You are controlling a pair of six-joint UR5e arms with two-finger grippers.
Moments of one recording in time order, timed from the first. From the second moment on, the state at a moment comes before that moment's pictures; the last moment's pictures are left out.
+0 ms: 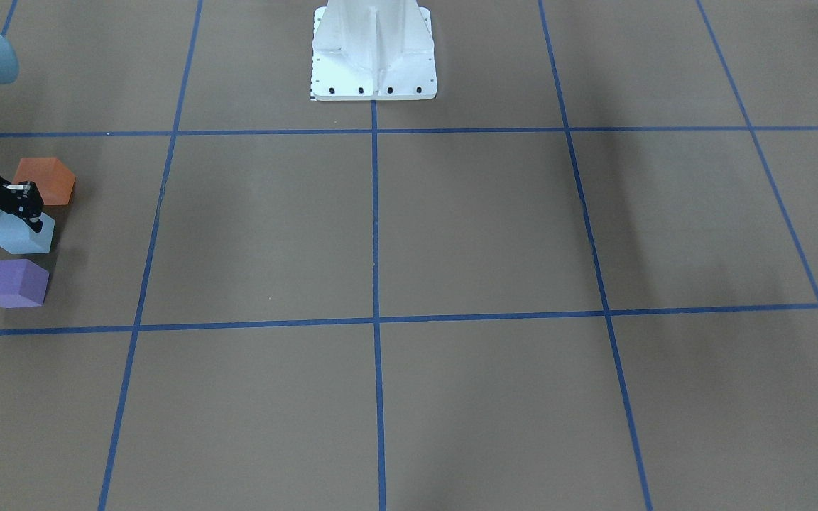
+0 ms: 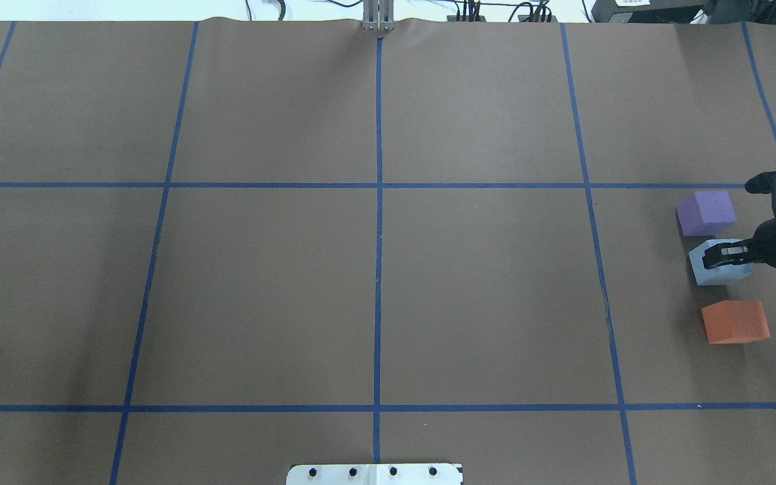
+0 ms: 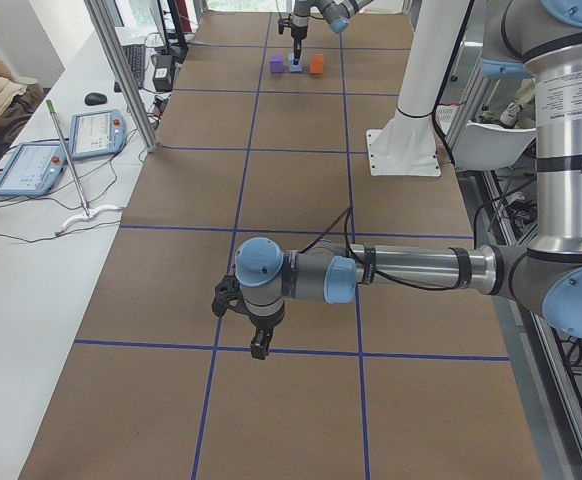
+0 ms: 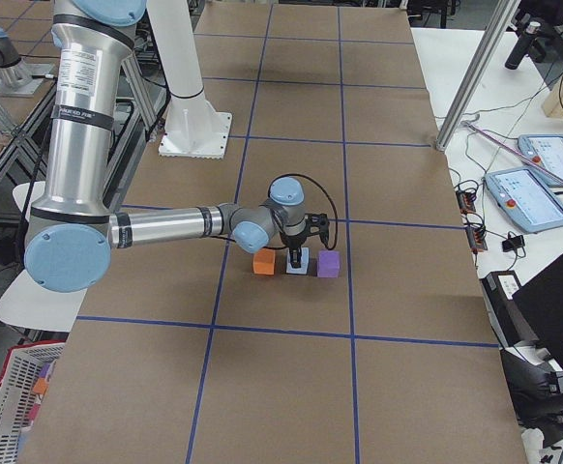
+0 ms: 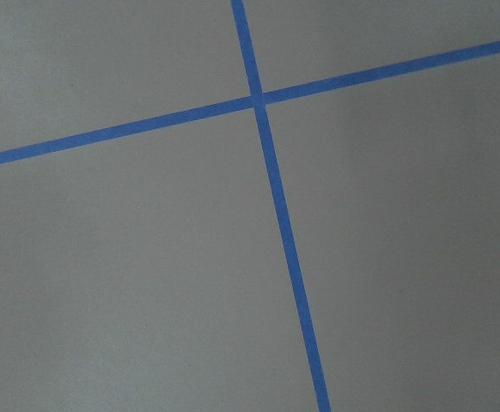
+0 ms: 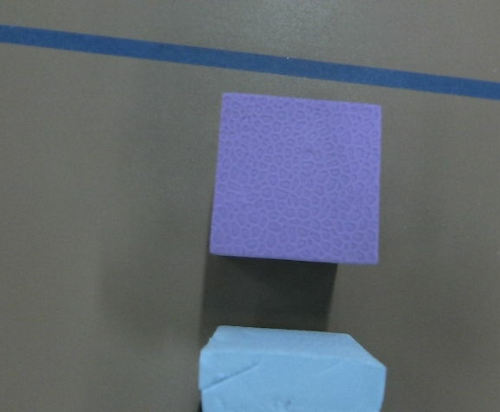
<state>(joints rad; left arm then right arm) -1.53 -1.44 -1.71 -1.61 -2.35 0.15 0.90 -1.74 1.76 -0.97 2.04 0.83</state>
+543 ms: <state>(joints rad) -1.53 -1.44 -1.71 -1.61 -2.35 0.15 0.90 -1.74 1.76 -0.94 2.03 0.84</state>
